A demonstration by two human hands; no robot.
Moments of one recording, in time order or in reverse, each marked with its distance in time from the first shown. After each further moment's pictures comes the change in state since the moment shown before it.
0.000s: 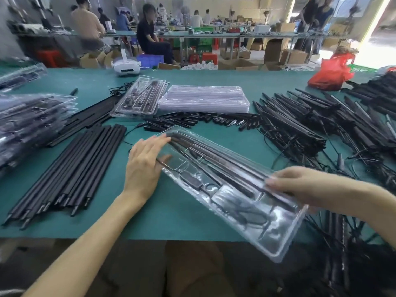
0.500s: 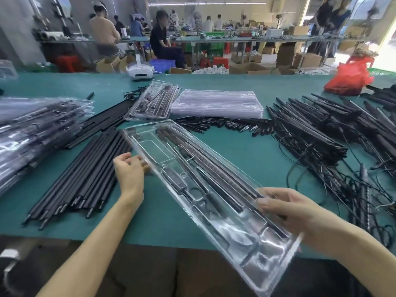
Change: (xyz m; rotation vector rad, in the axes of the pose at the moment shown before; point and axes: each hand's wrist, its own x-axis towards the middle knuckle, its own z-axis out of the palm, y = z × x) left_hand 0.003 -0.021 -0.017 -0.702 0.351 -1.007; right_hand 0.015 0.000 0.066 0.472 -0.078 -0.313
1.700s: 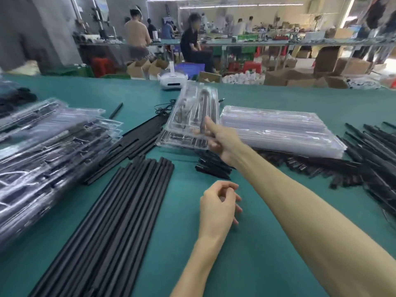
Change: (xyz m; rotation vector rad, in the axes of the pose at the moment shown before) left_hand 0.042 0.000 0.095 0.007 -0.471 -0.068; right_hand 0.438 -0.106 0.025 0.209 0.454 -0.050
